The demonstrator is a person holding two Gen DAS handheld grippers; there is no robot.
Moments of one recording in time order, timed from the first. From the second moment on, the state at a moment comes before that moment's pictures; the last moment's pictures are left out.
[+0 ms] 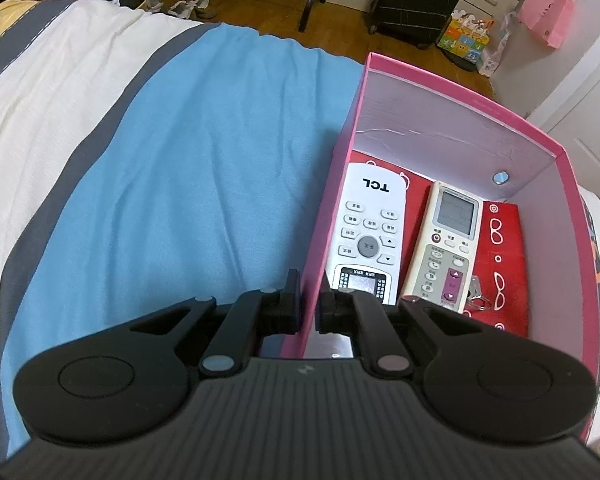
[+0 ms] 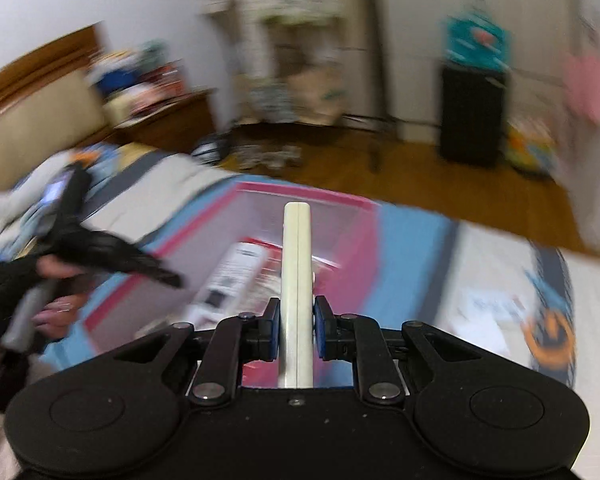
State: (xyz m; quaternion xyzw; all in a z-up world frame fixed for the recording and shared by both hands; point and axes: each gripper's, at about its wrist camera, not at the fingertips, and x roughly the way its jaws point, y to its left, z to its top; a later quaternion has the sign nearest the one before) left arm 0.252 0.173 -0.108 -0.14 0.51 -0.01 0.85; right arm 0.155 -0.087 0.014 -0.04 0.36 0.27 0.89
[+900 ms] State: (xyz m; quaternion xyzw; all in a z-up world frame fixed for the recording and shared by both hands) left arm 0.257 0.186 -0.114 -0.18 0.51 -0.03 0.84; right arm 0.209 0.063 -0.046 -0.21 0.45 0.31 0.81
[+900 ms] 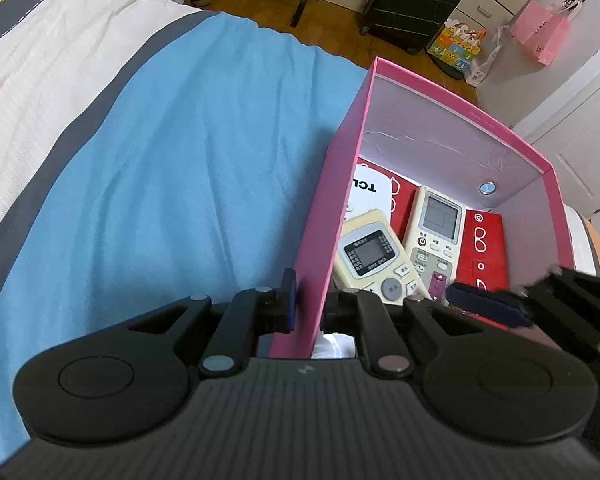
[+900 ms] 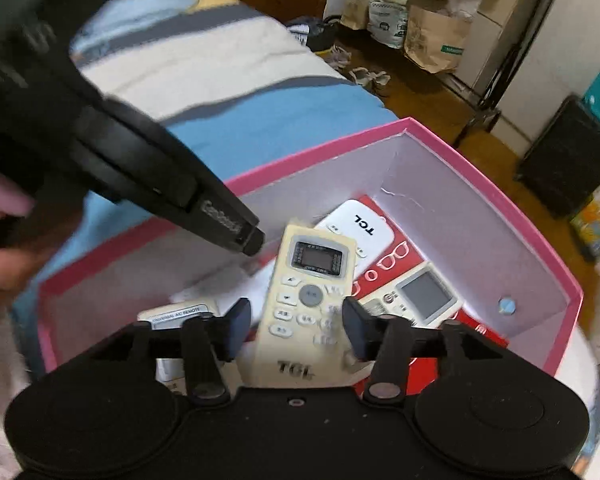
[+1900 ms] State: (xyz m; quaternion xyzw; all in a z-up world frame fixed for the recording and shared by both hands) left arm 0.250 0.159 -0.099 -0.04 0.51 -0.06 0.86; right arm 0.182 -0.177 -0.010 -0.03 0.37 0.17 0.91
